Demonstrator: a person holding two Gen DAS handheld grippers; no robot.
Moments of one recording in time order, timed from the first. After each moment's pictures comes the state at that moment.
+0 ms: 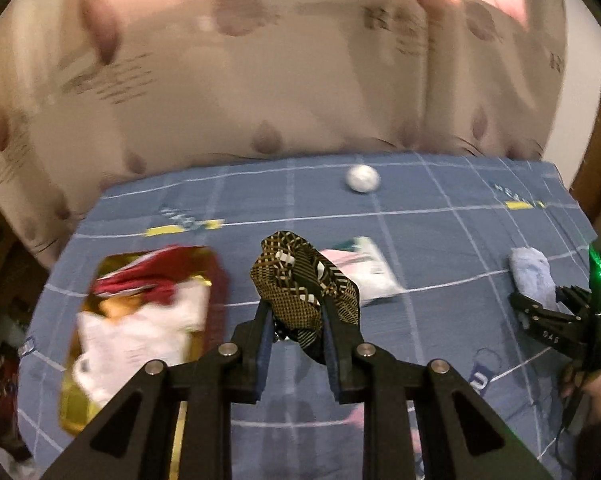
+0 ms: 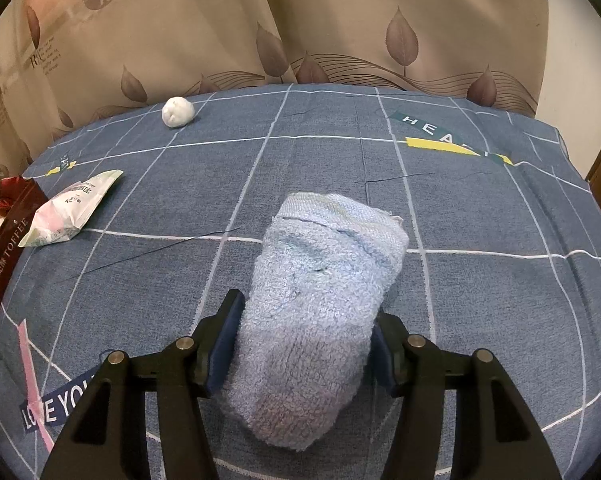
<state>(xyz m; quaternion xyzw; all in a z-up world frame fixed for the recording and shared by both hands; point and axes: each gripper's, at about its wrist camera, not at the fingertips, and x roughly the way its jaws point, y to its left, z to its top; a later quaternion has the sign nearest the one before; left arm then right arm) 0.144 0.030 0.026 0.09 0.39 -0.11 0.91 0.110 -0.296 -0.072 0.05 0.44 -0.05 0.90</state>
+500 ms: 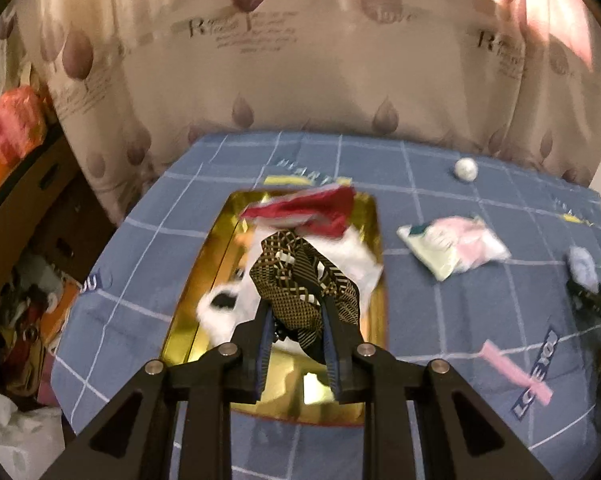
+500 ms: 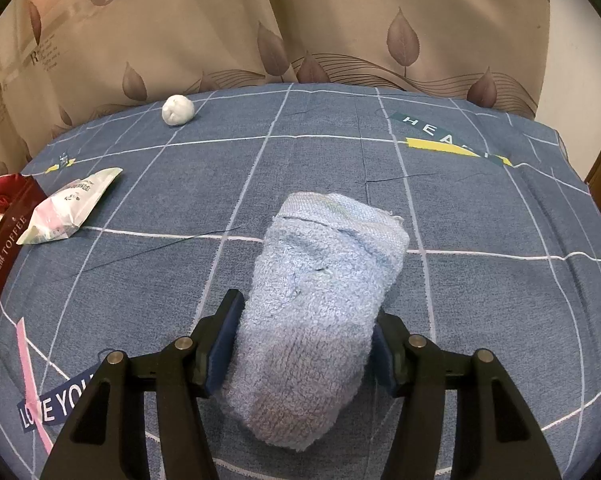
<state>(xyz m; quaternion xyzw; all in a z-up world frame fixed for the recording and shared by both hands) 0.120 0.167 0.013 0.05 0.42 -0.02 0.91 0.111 -0.297 -0.073 0.05 0.44 -0.05 0.90</state>
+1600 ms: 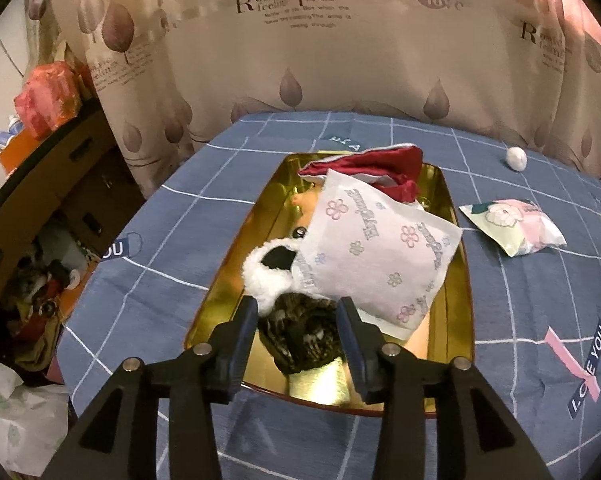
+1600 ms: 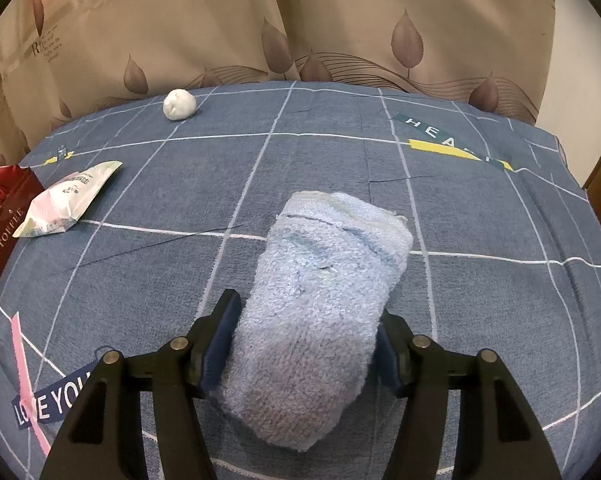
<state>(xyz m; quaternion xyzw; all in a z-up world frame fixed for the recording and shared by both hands) 0.119 0.197 -0.022 0.05 0.41 0.05 0.91 0.107 -0.297 -0.075 0.04 0.44 -0.05 0.90</state>
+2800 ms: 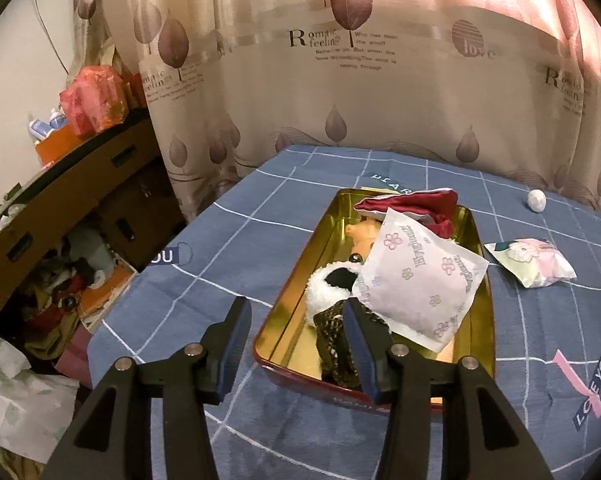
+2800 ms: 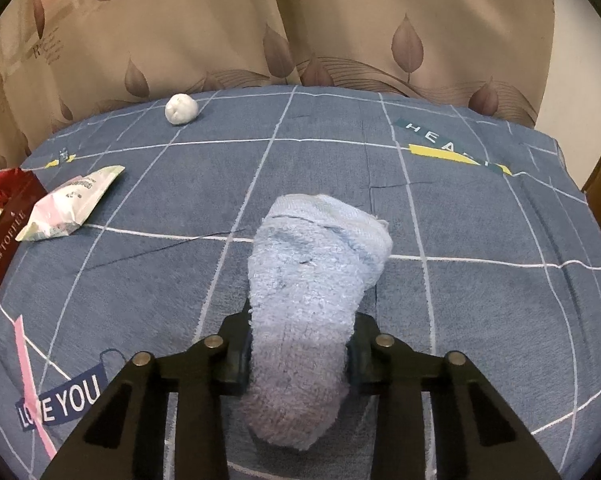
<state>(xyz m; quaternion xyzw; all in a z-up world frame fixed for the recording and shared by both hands) 0.089 0.226 0.001 0.03 0.35 0.10 0.93 0.111 -0.294 -0.071 0.04 0.44 -0.05 0.90</state>
